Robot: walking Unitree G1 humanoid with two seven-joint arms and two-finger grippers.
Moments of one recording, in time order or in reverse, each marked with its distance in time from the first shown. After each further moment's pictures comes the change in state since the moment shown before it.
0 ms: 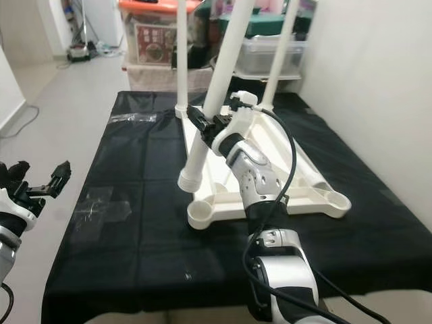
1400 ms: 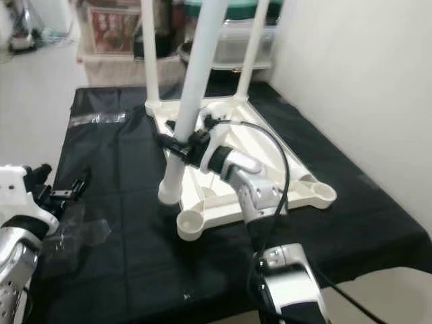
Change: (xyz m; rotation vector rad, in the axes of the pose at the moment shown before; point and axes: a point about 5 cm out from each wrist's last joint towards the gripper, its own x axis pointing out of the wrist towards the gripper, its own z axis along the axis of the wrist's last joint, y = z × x) left arm -0.003 -0.033 -0.012 0.003 0.029 -0.072; right arm -0.024 0.025 -0.013 -0.167 0.127 0.396
